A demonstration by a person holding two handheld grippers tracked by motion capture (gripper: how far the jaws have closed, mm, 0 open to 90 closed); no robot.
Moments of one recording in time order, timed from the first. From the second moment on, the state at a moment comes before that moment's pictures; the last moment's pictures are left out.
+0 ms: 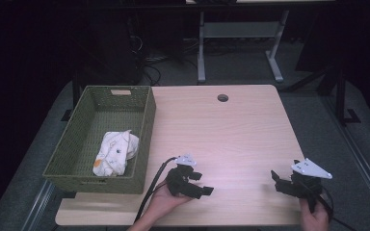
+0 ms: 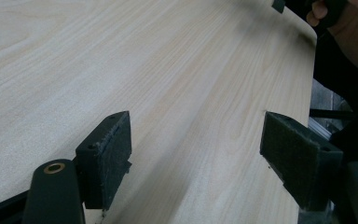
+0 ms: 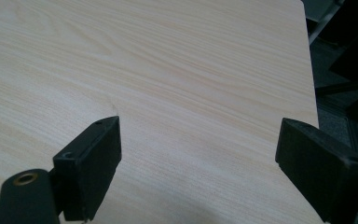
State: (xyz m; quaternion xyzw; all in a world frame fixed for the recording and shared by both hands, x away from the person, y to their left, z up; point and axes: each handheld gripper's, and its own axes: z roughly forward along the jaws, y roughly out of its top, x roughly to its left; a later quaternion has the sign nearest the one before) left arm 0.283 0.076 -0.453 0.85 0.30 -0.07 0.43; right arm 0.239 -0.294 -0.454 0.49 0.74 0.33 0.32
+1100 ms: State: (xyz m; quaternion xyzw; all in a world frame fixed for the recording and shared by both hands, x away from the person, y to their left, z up) left arm 0.301 0.084 -0.394 0.88 0.26 -0.07 0.40; right arm 0.241 -0.297 -0.454 0.50 0.73 0.33 0.33
